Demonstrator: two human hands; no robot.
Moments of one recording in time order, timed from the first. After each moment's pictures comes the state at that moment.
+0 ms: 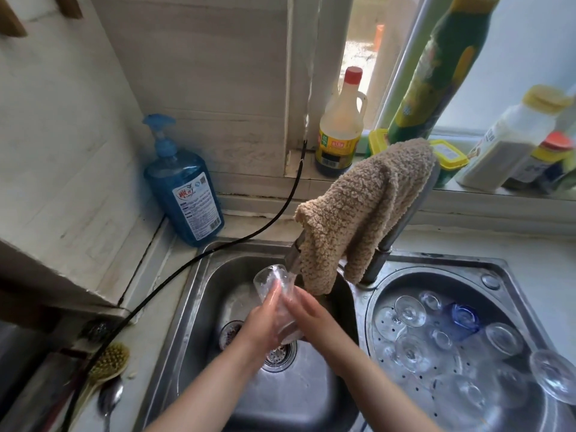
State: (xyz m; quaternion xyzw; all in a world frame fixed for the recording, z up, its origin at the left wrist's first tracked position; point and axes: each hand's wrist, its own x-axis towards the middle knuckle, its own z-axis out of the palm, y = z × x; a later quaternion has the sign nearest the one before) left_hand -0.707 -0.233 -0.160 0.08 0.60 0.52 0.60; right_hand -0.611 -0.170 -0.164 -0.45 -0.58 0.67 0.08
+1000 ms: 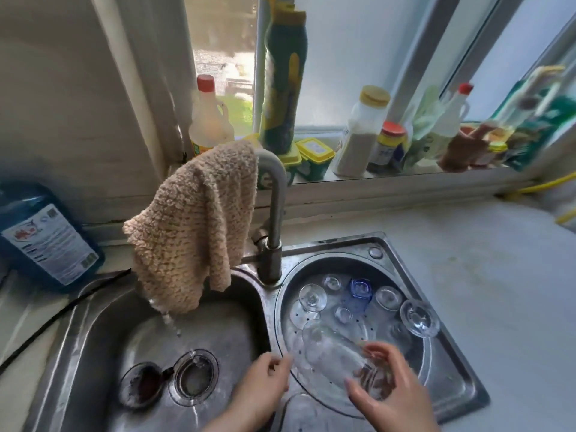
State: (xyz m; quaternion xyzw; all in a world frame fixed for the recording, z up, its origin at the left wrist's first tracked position) left_hand -0.574 -0.218 -0.187 0.37 0.73 0.24 0.52; right_hand -0.376 -0.199 -0.121 -0.65 -0.64 0.33 0.24
